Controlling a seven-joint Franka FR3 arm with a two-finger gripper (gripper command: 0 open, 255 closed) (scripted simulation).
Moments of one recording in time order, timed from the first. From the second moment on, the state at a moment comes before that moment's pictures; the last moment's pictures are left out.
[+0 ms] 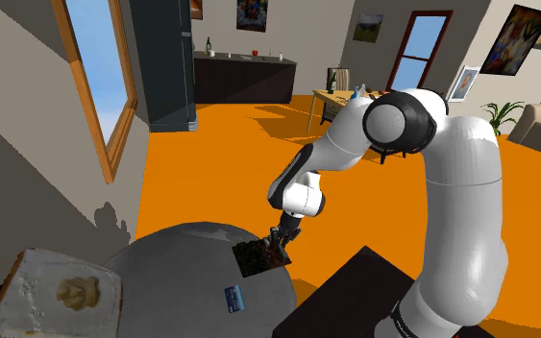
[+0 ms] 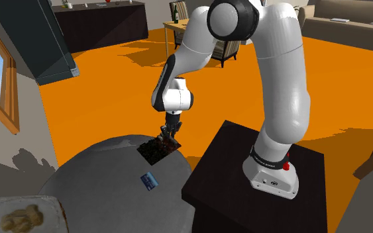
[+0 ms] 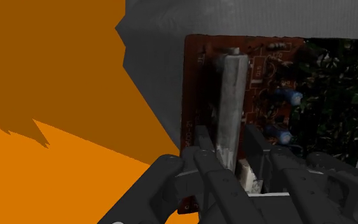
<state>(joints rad) -0.01 0.46 0.01 -2.39 0.77 2.77 -0.47</state>
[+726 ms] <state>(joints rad) 0.04 0.30 -0.06 -2.44 0.65 2.67 -0.35</state>
